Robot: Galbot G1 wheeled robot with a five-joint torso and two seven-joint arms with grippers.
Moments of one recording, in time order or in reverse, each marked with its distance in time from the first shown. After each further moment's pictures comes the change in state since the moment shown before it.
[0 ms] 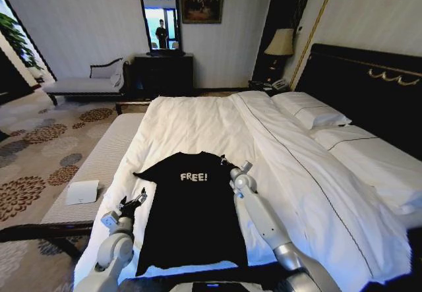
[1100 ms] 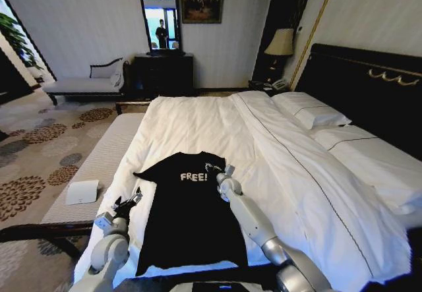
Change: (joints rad) left arm 0.019 0.002 -0.040 -0.027 -0.017 0.006 -0.001; right arm -0.002 0.032 -0.138 0.009 -0.092 0.014 -0.024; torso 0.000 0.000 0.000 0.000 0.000
